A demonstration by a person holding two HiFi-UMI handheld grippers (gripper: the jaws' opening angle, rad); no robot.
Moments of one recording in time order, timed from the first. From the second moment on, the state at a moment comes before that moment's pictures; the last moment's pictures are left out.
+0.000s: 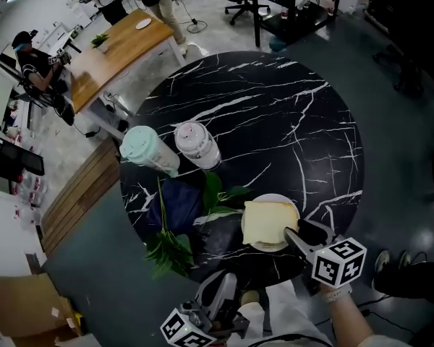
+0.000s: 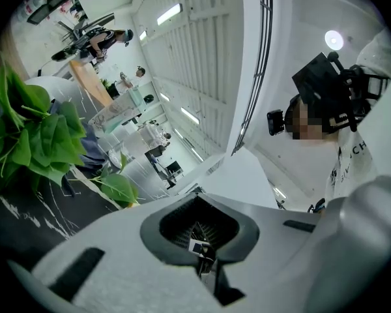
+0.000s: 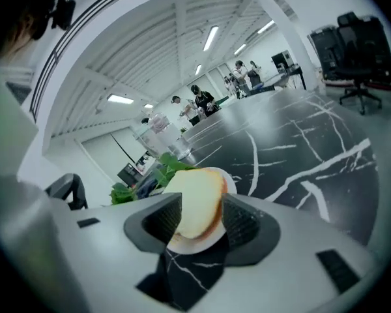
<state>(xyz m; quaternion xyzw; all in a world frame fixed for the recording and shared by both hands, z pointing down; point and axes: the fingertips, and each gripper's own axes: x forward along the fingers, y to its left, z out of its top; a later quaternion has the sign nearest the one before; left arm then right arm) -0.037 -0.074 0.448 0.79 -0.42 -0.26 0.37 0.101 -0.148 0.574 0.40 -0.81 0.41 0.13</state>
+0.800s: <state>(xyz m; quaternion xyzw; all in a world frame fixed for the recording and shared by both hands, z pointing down) -0.041 -0.057 0.408 0.81 -0.41 -0.26 0.34 0.098 -0.088 0.480 0.40 -0.86 0.30 0.04</state>
